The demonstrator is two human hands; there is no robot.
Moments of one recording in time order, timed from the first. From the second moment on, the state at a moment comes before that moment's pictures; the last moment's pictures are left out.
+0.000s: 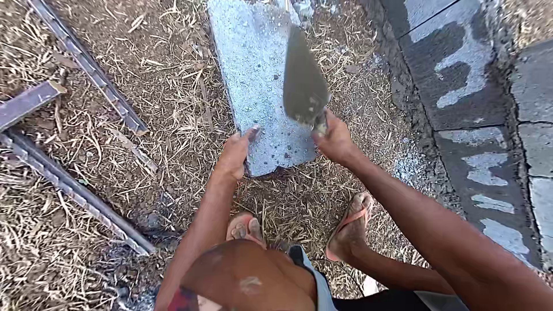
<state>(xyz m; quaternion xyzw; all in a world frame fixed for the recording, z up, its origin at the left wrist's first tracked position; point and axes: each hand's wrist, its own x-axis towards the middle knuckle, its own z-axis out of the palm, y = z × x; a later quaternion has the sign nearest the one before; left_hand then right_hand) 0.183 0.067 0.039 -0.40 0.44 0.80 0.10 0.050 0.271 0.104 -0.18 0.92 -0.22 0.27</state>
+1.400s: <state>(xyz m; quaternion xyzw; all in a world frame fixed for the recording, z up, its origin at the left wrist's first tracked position) 0.173 0.062 0.026 -0.38 0.36 0.85 0.09 -0.011 0.196 0.106 -0.20 0.93 -0.09 0.29</state>
